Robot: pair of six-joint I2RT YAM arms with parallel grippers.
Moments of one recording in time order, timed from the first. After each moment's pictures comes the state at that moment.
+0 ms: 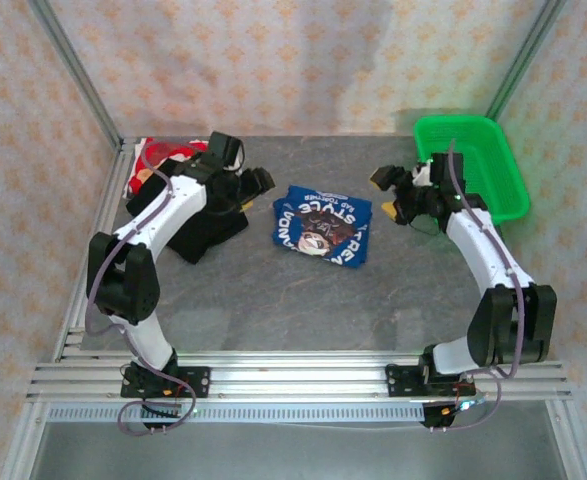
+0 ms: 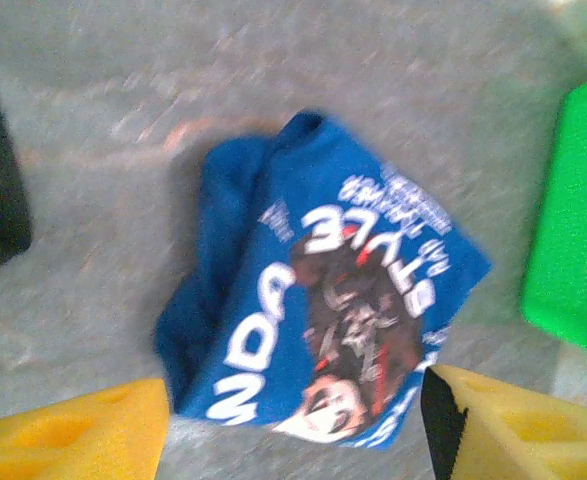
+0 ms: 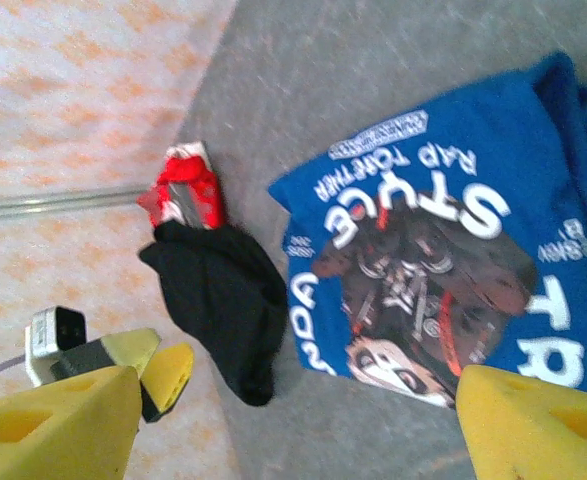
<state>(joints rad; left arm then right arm) -0.28 1.76 1.47 -0.66 0.31 -0.82 0.04 1.42 1.12 -0.47 -0.63 0.92</state>
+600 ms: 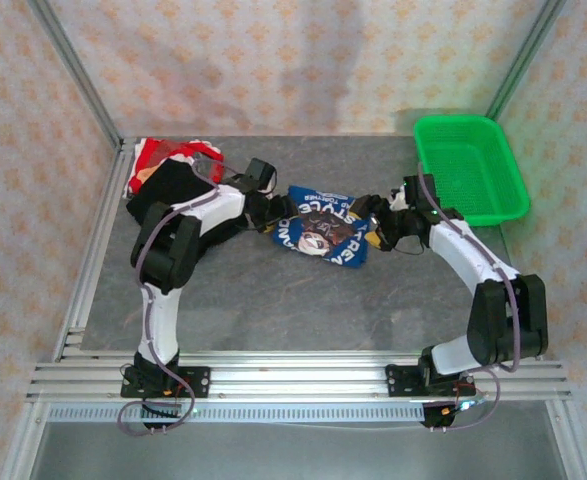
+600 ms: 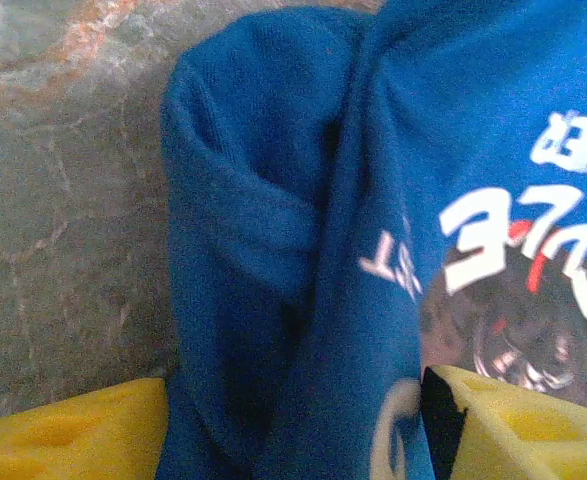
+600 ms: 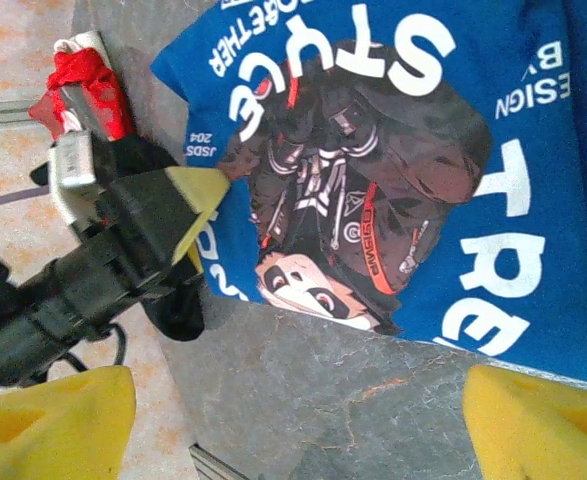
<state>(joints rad) -0.37 2.11 1.53 -0.50 0.31 -0.77 0.15 1.43 0.98 -0.45 -0.63 0.90</state>
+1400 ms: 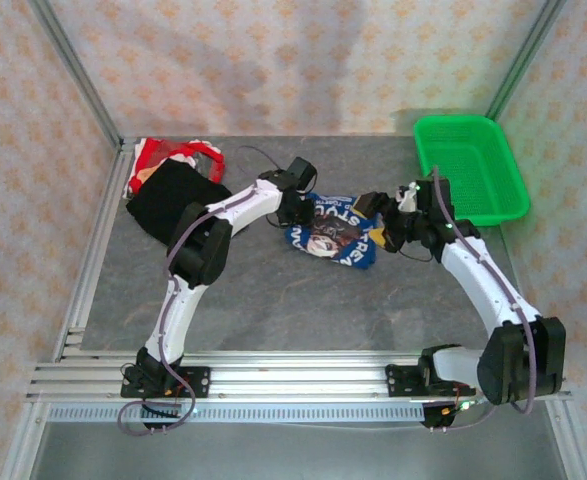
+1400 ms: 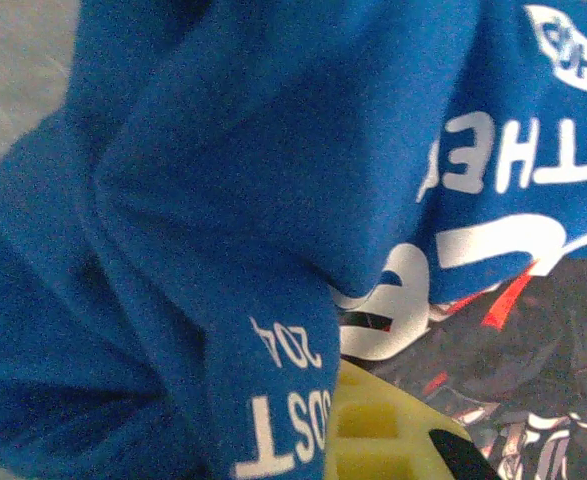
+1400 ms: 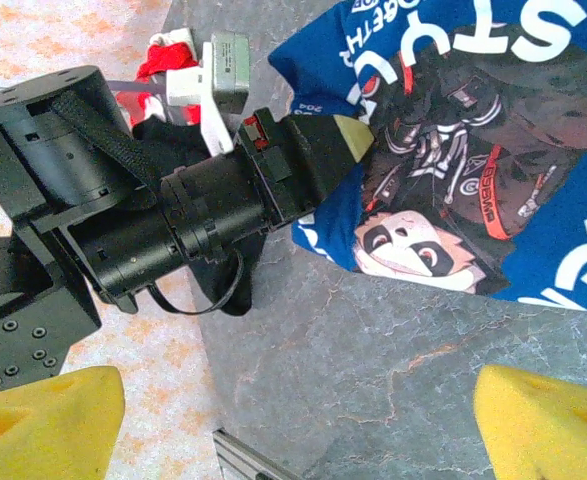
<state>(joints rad) -0.52 2.31 1.90 -0.78 0.09 -0.62 0.15 1.23 0.94 -0.47 -0.65 0.92</state>
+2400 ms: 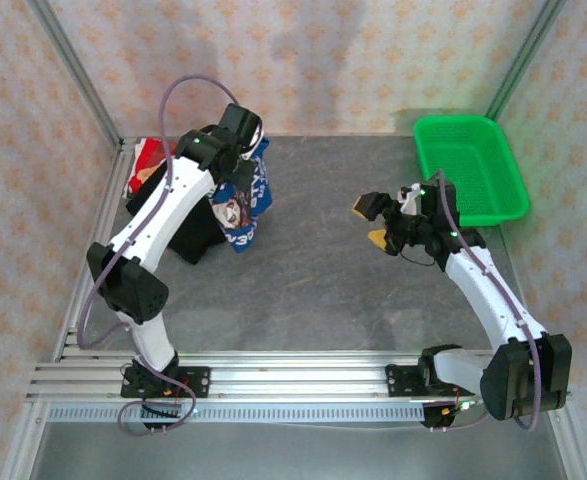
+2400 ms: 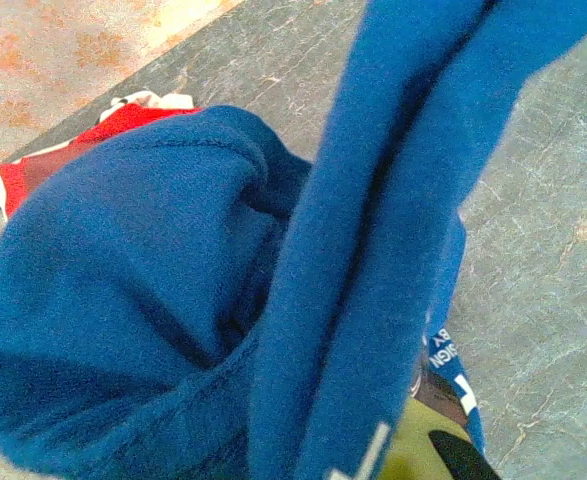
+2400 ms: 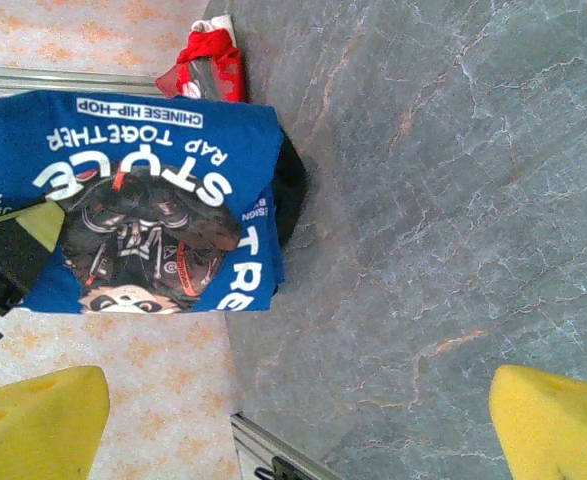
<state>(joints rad) -0.41 1.79 1.95 -1.14 -0.33 0.09 0.15 1.16 0.91 -0.44 -0.69 0.94</state>
